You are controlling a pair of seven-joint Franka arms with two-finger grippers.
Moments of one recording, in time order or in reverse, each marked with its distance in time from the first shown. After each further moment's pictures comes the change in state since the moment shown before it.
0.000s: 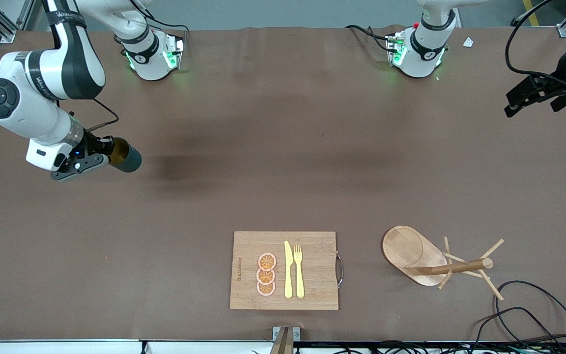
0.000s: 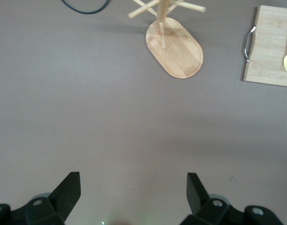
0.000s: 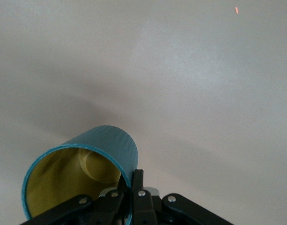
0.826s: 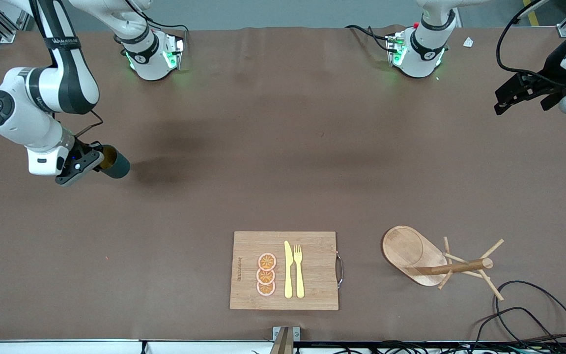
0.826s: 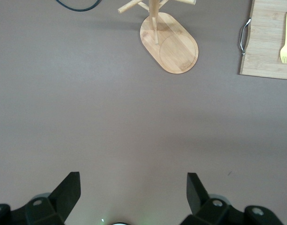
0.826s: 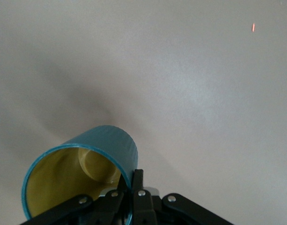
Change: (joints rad) left arm 0.001 0.000 -0.017 0.000 0.000 -0.012 -0.004; right arm -0.126 0.066 0.001 -0.116 -0.012 0.262 -0.452
